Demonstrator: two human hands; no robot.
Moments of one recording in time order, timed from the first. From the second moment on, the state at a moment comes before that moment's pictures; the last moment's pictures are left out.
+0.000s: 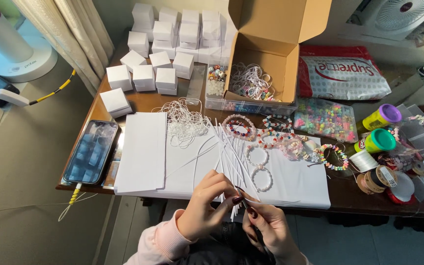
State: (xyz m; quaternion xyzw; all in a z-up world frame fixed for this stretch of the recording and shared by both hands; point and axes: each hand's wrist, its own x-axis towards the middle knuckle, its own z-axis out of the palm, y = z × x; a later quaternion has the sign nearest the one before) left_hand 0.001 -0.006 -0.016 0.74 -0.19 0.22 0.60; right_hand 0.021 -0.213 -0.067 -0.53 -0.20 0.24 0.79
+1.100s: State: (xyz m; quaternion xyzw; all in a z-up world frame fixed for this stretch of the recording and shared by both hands) left_hand 0.231 0.033 0.017 0.90 -0.09 0.39 0.18; right_hand 0.046 -0.265 -0.036 -0.65 -0.04 0.02 0.76
